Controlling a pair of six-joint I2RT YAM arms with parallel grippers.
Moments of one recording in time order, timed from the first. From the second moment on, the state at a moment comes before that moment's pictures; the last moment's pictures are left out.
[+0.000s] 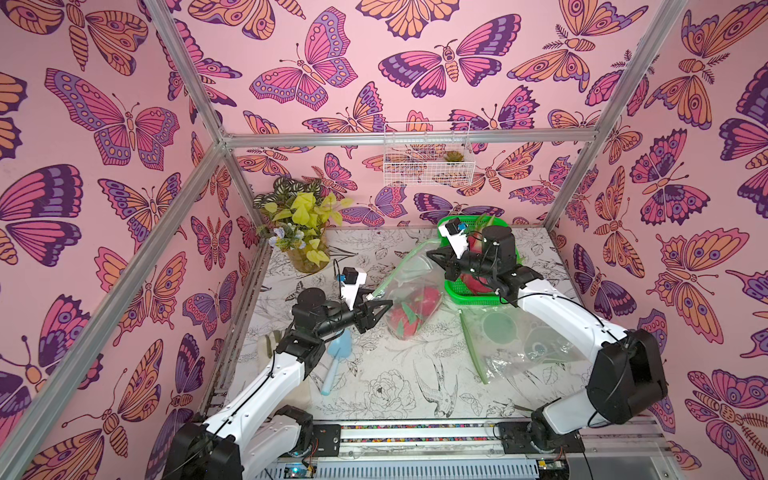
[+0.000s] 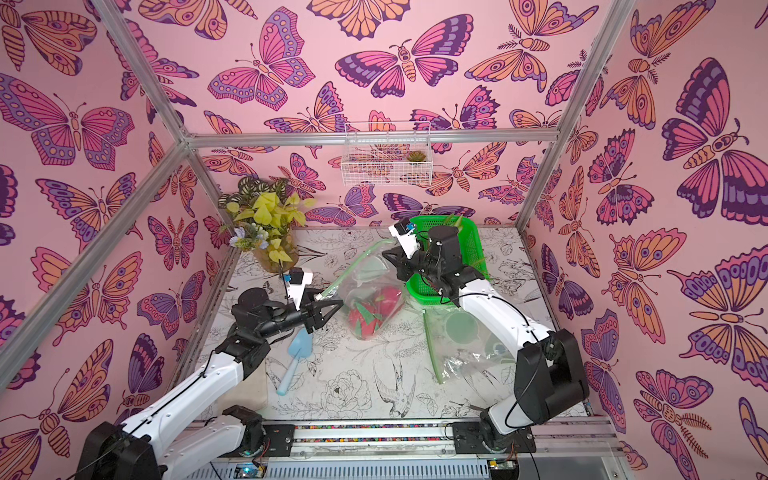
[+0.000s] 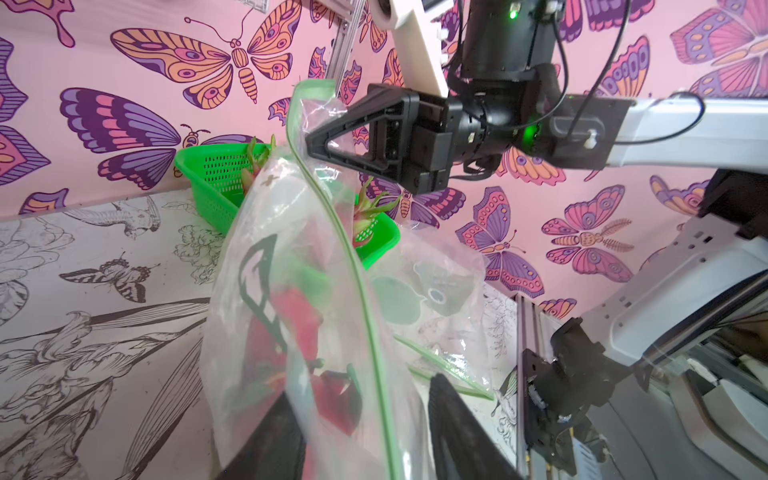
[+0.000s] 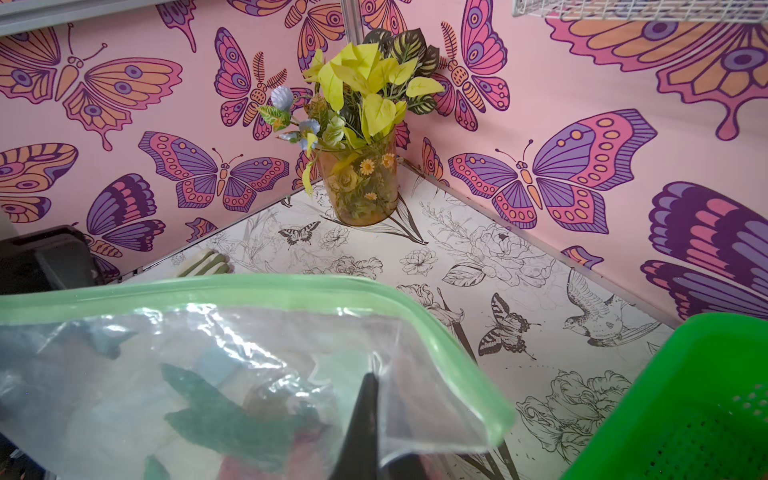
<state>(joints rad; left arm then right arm) -0.35 1.02 0.54 0.39 0.76 -0.28 0.42 1.51 1.17 0.01 -0.56 -0.05</state>
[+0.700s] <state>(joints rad) -0.33 1.07 0.48 0.66 0.81 -0.28 0.39 1.48 1.17 -0.02 -0.58 0.04</state>
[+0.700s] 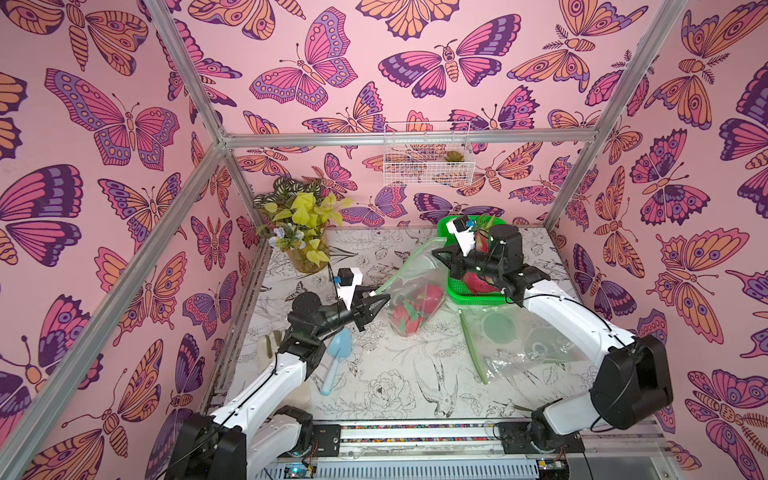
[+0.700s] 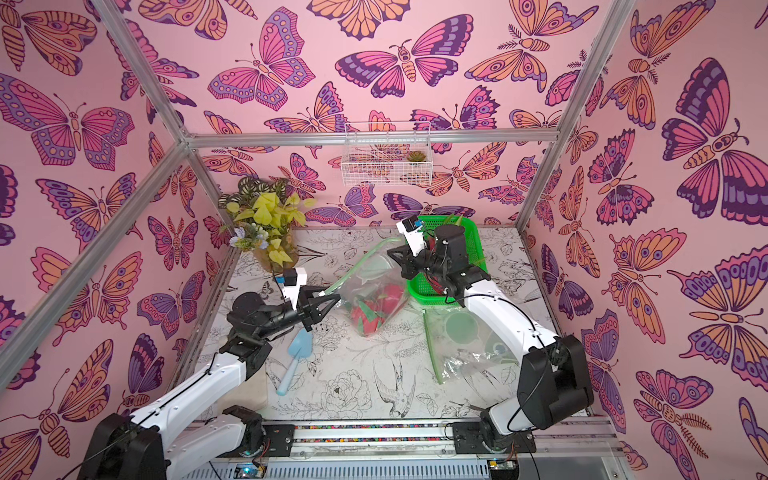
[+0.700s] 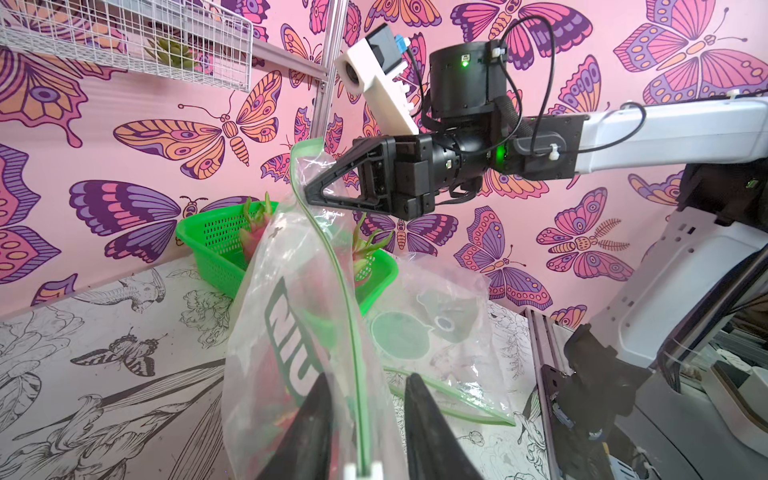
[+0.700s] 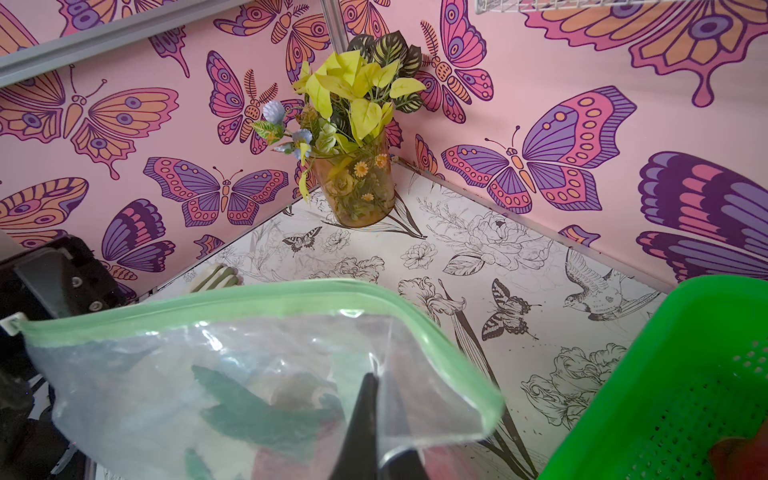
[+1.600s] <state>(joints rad) -0.27 1.14 0.68 0.48 1.00 -0.28 0.38 1.40 1.39 -0.37 -0.80 -0.21</state>
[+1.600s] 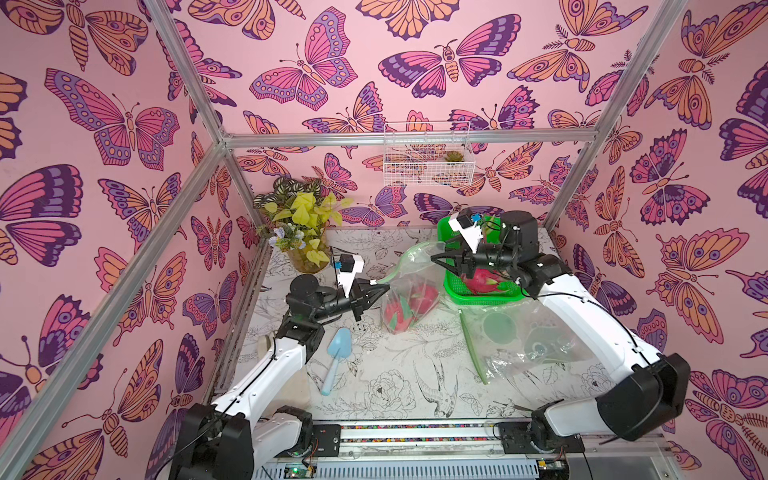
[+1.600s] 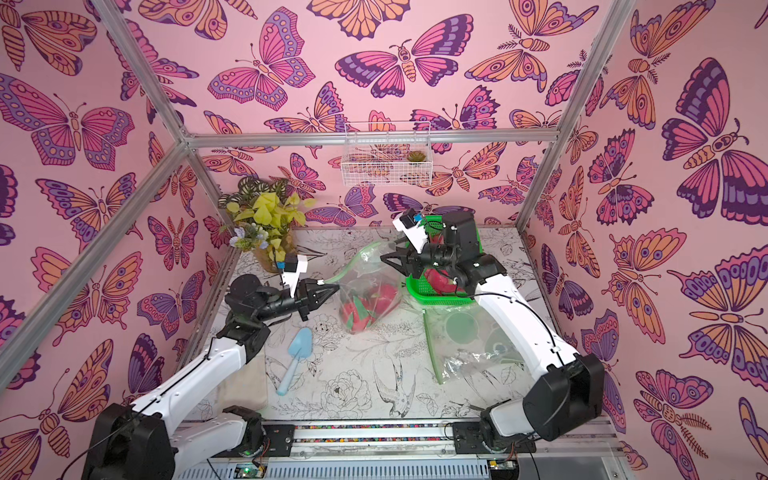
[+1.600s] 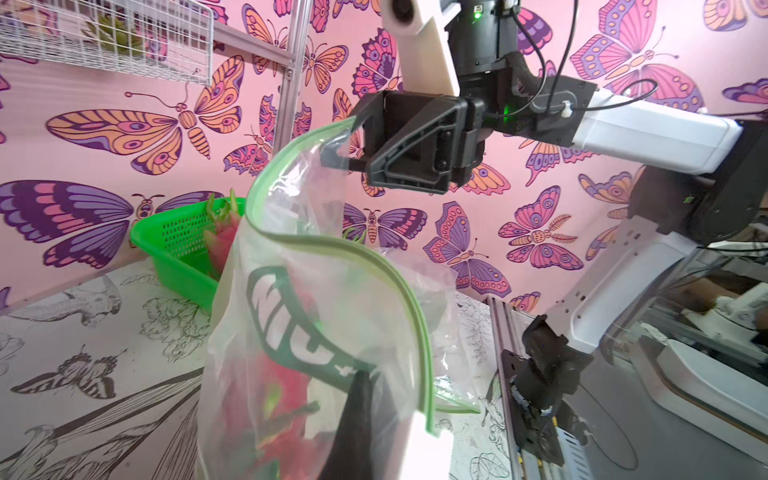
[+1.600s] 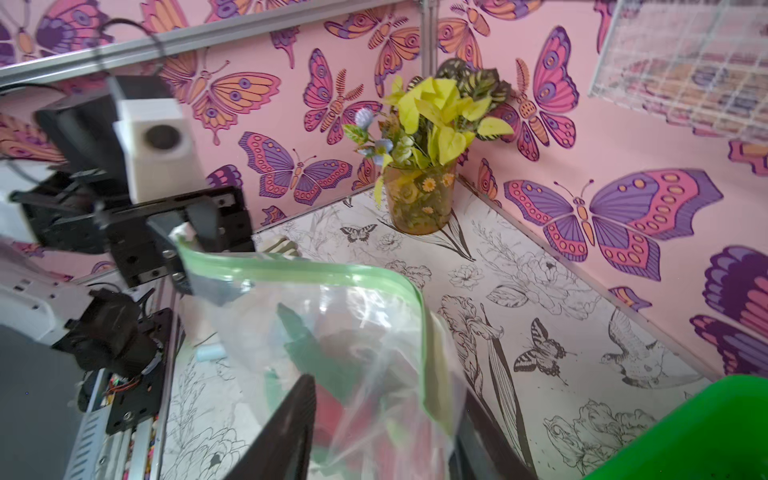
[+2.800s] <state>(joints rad) -0.27 1.20 0.86 0.07 1.23 -0.11 0.72 1.86 2.13 -1.13 -0.86 -0.52</state>
